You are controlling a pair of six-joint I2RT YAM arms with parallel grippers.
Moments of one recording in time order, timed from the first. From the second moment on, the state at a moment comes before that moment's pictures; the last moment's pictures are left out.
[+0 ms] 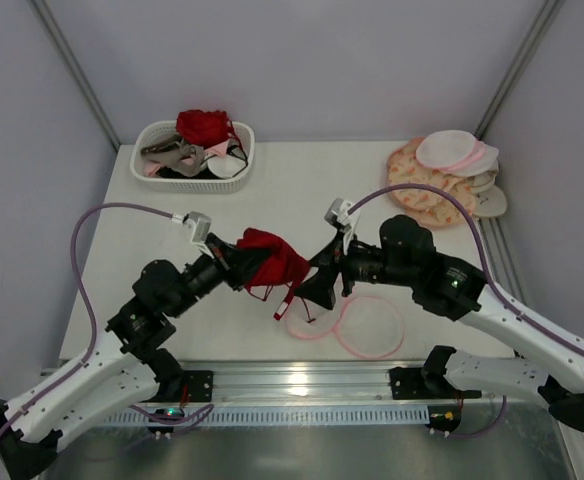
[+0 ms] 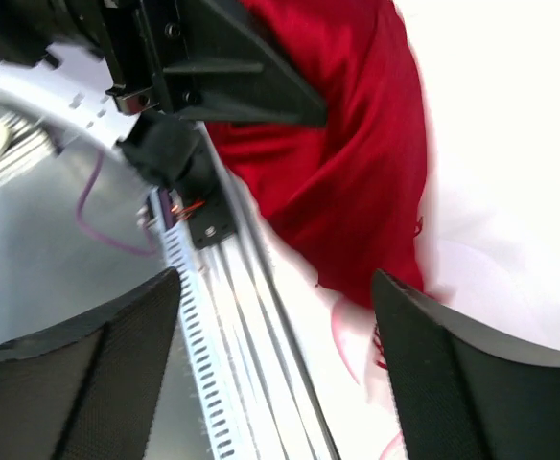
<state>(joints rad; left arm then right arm) -0.80 0.60 0.57 0.13 0.13 -0.57 0.94 1.00 1.07 -0.37 -0.40 0.24</state>
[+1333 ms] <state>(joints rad) -0.09 2.23 2.36 0.09 -0.11 -0.58 0.94 0.73 0.89 -0.65 -0.04 0.36</state>
